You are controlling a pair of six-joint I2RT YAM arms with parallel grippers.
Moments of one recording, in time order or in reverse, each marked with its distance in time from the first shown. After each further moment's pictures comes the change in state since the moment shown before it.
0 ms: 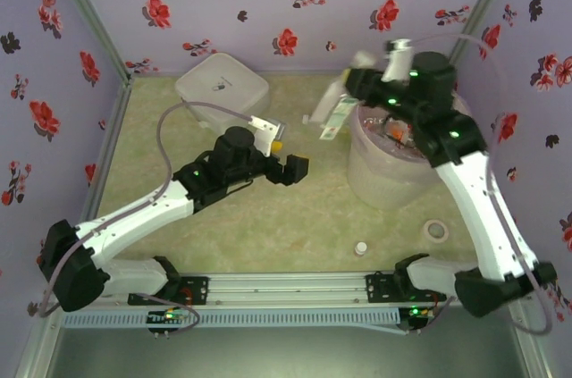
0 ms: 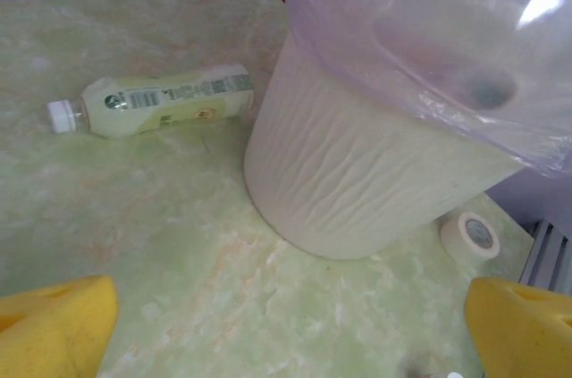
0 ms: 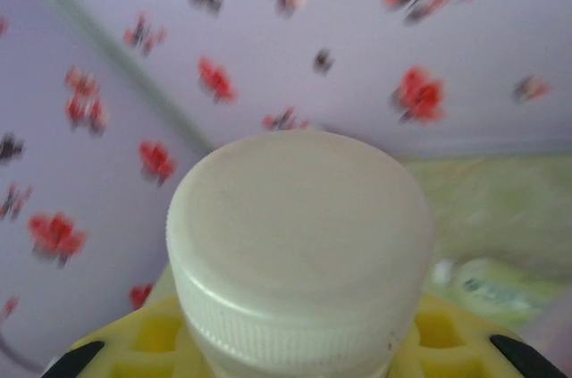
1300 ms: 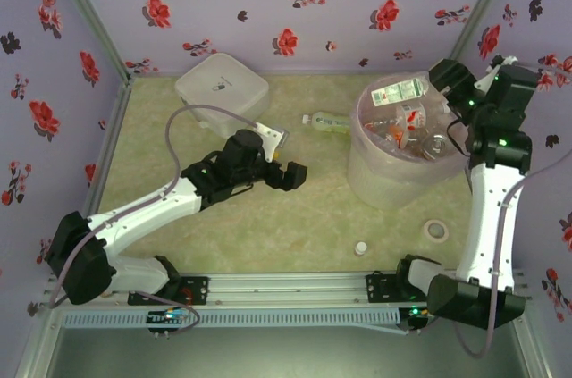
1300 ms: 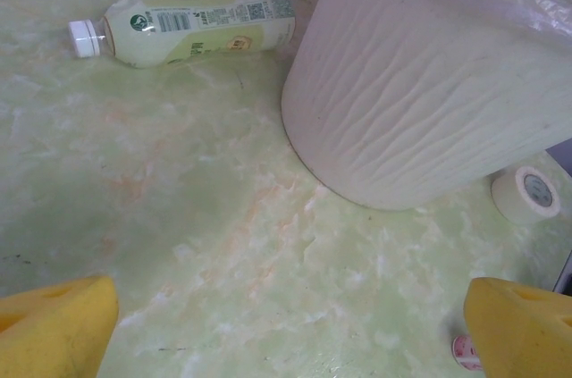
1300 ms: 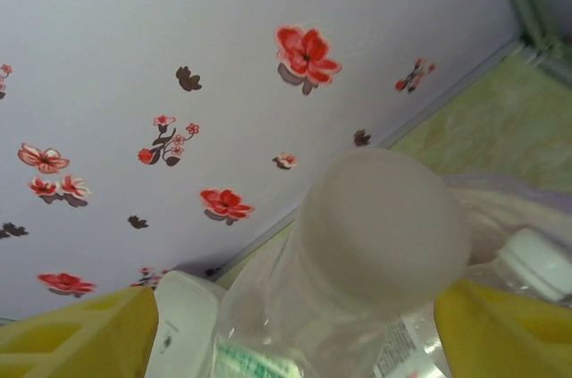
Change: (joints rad) left arm 0.003 0.070 -0.002 -0.079 -0.014 0.015; right arm -0.580 -0.051 -0.086 -0.075 -0.114 0.175
